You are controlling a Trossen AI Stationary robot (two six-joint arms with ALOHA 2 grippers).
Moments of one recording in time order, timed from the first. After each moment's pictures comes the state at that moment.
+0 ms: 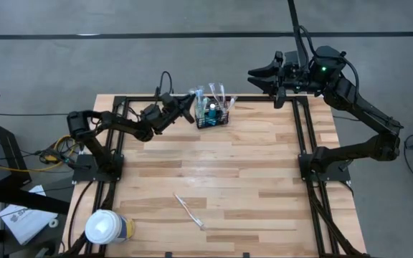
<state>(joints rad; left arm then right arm) 0.43 1.67 0.60 1.30 -0.31 -0.22 -0.50 1.15 1.47 -0.28 -0.40 0.15</state>
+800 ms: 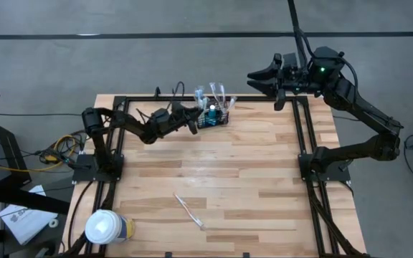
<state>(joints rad) 0.43 1.83 0.59 1.27 -0.13 -0.30 -0.49 1.15 1.47 -0.31 -0.41 0.13</state>
